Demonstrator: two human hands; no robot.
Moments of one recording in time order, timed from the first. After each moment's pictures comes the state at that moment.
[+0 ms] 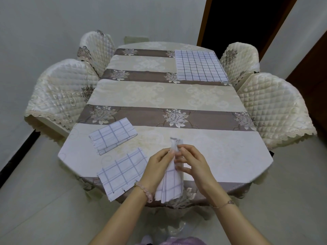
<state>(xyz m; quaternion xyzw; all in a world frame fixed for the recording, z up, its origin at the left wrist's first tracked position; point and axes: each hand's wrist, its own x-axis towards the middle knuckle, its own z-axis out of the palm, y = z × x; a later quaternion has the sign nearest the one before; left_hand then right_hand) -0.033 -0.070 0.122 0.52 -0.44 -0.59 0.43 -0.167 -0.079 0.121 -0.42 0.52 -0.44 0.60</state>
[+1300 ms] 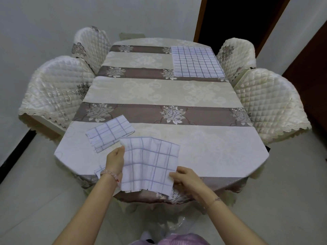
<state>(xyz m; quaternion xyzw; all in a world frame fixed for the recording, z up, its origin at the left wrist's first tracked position) 0.074 -0.113 0.040 0.70 -0.28 -0.48 0.45 -0.173 -0.064 0.064 -0.38 0.58 -0.24 0.68</state>
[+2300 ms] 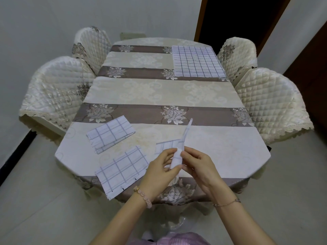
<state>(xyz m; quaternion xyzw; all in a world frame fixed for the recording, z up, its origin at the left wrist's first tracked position) -0.037 -0.052 0.129 0.55 -0.55 -0.51 0.37 -0.179 -0.072 0.129 -0.32 0.50 -0.44 0.67</state>
